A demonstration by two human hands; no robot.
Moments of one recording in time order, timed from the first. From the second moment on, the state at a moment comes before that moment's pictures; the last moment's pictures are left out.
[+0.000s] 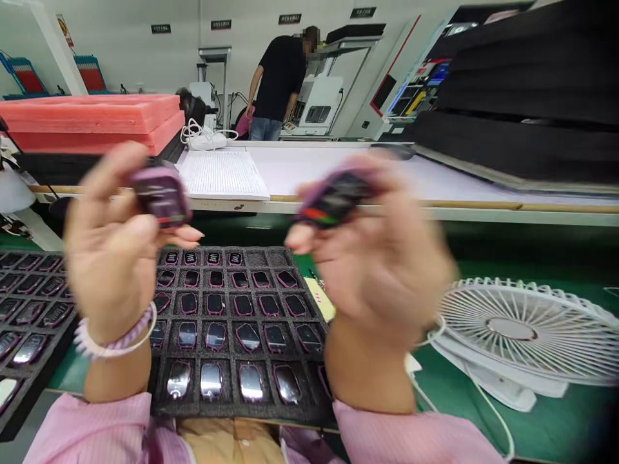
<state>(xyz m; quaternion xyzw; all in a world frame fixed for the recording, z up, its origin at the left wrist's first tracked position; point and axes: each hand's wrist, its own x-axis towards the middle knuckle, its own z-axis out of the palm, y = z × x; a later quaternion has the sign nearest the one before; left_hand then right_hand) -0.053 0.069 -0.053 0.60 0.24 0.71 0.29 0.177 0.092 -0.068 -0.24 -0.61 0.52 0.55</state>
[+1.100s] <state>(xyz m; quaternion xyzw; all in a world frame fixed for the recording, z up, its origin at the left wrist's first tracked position) -0.026 0.091 -0.081 0.63 0.33 0.55 0.43 0.171 0.121 -0.091 -0.17 -0.58 0.61 0.51</state>
